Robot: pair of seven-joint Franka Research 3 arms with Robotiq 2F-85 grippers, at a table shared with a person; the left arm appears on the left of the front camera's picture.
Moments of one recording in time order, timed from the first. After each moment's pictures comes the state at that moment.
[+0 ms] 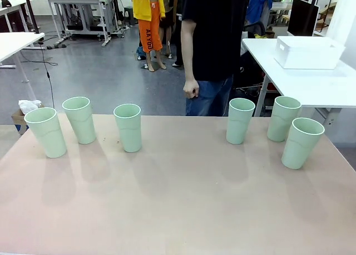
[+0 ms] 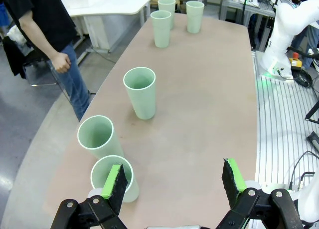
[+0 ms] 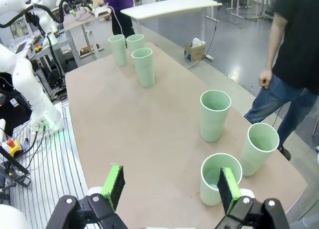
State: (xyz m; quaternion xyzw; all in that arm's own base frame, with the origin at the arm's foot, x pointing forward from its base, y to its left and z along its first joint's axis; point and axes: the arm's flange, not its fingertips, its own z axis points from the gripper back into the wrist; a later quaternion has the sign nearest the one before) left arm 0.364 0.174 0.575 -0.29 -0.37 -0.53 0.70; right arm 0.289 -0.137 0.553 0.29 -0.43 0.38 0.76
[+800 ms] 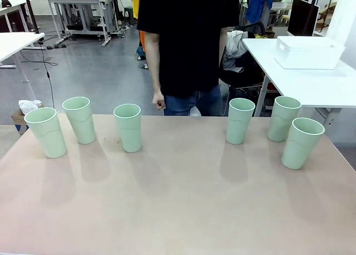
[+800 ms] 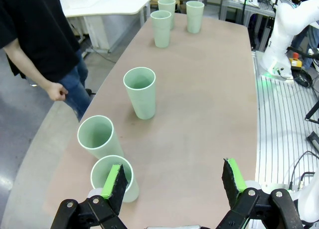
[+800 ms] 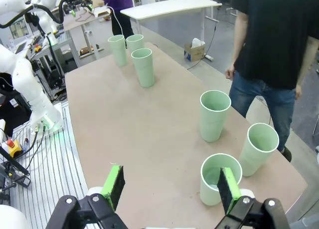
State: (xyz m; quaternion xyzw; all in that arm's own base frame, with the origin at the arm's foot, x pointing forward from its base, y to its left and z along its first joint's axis) left arm 0.364 0.174 0.575 -0.29 -0.37 -0.53 0.70; right arm 0.288 -0.137 0.553 0.29 -0.44 0.38 0.76
